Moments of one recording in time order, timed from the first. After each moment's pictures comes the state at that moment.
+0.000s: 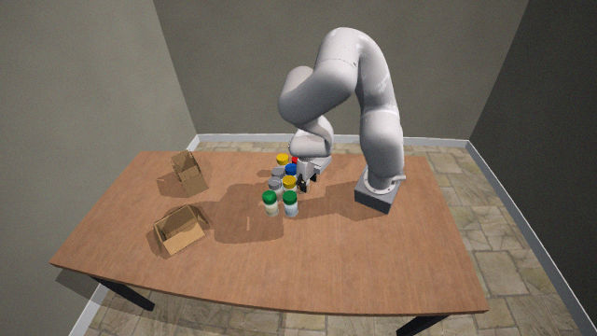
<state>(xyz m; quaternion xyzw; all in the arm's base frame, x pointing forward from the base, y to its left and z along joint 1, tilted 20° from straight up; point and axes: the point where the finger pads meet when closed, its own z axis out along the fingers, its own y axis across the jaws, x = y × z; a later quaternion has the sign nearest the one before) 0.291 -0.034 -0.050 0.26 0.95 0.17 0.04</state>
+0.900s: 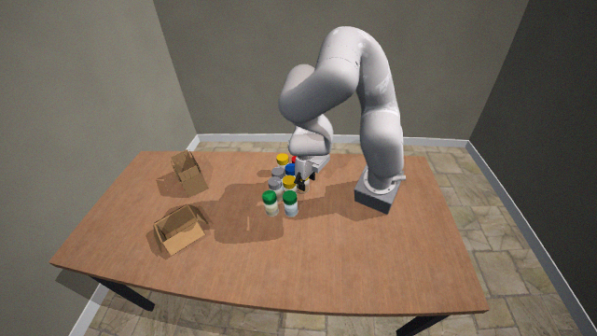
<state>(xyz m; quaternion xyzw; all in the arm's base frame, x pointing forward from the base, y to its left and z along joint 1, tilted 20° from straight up) 0.297 -0.040 -0.045 0.26 0.95 0.17 0.04</state>
